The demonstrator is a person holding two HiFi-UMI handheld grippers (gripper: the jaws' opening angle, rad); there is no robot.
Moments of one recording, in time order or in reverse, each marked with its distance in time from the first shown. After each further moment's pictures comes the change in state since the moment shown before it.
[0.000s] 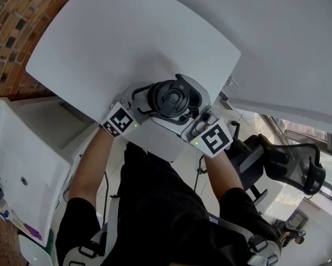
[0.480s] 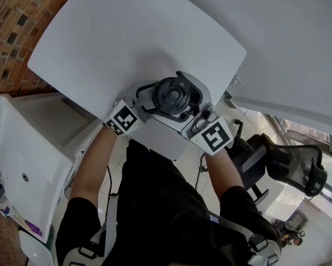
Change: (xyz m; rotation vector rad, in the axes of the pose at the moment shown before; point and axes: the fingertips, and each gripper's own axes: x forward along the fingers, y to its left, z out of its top) left arm 0.000 0.000 -0.001 0.001 0.000 -0.002; right arm 0.011 0.003 -0.012 0.002 0.000 0.010
